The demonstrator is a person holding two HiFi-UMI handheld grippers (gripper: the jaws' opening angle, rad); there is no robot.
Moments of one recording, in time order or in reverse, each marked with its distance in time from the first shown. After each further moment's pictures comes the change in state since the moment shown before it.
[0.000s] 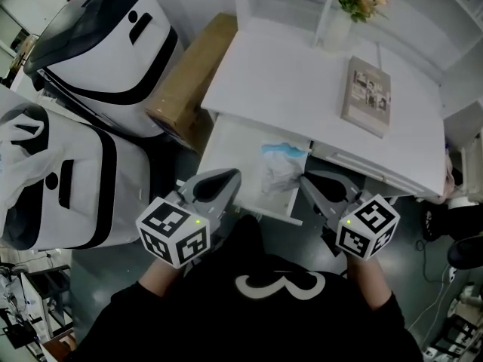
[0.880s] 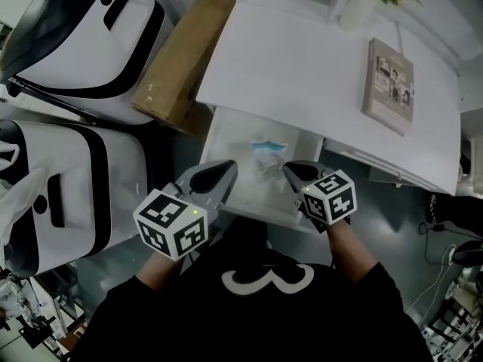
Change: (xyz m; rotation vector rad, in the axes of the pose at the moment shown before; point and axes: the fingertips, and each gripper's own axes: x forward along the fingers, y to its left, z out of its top) left arm 0.056 0.096 -0.031 -0.101 0.125 0.006; right arm 0.144 -0.090 -0.135 0.100 0.376 -0.072
